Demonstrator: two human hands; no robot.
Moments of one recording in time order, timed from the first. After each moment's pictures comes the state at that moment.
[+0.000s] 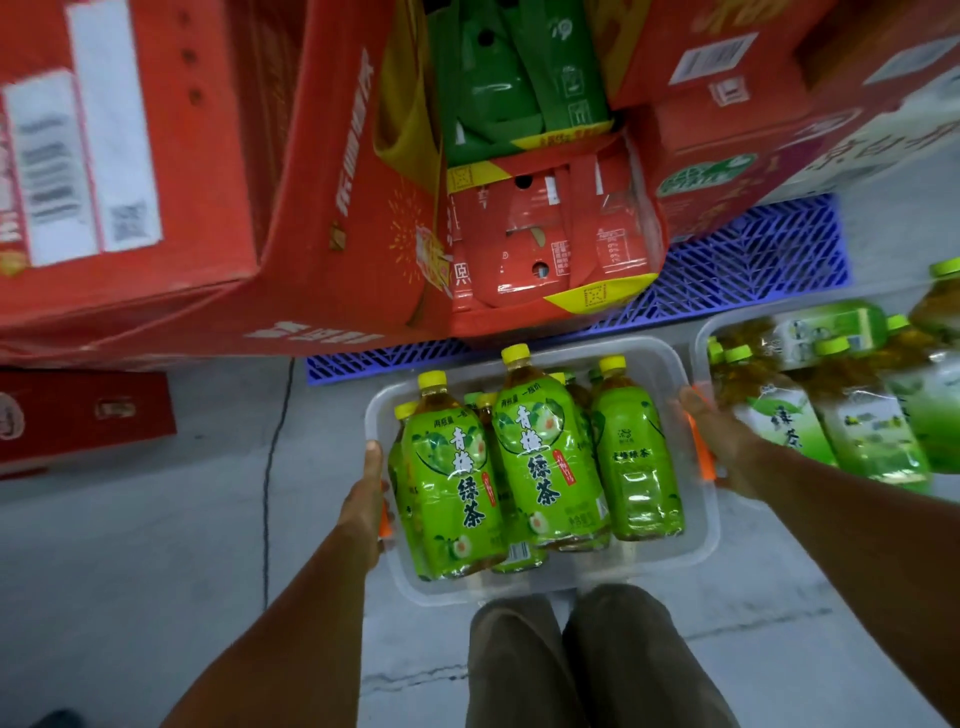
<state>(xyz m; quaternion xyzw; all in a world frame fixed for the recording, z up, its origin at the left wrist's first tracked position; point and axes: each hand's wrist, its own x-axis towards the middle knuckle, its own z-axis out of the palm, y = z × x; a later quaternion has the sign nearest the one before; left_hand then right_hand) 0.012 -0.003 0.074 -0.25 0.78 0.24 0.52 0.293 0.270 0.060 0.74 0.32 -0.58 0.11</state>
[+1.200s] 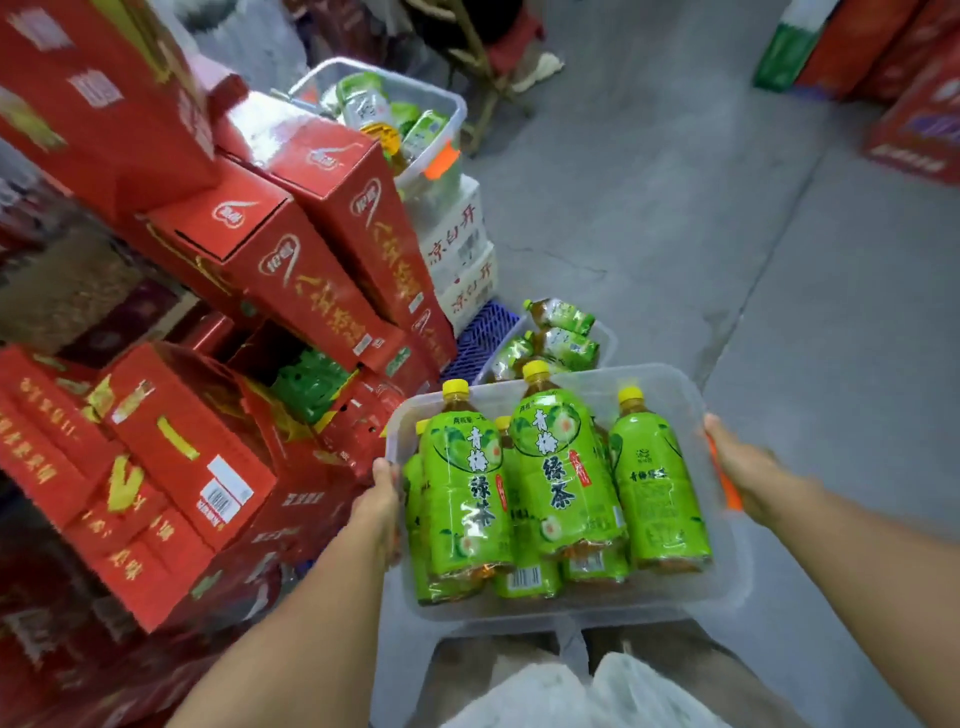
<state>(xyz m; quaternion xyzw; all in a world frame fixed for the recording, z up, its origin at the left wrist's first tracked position) 0.087 0.085 0.368 0.07 0.82 0.14 0.55 0.591 0.040 0.411 0.84 0.08 -0.49 -0.23</state>
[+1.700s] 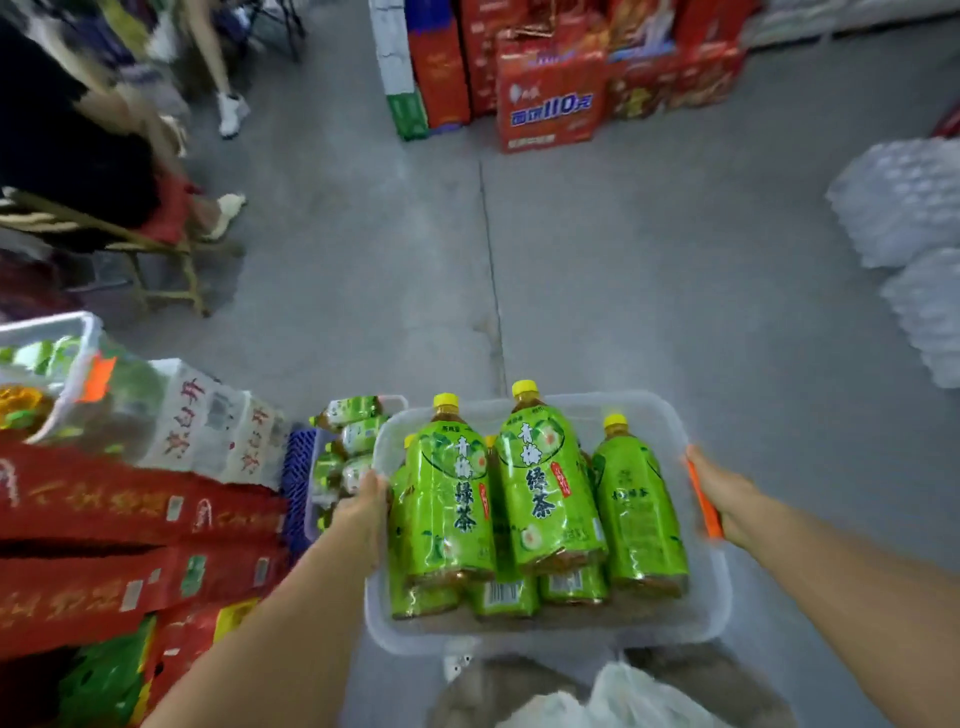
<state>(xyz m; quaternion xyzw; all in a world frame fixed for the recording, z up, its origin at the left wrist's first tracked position) 0.454 0.124 0.478 0.41 0.70 -0.01 0.59 0.748 -0.189 0.463 0.78 -0.23 -0.40 -0.42</state>
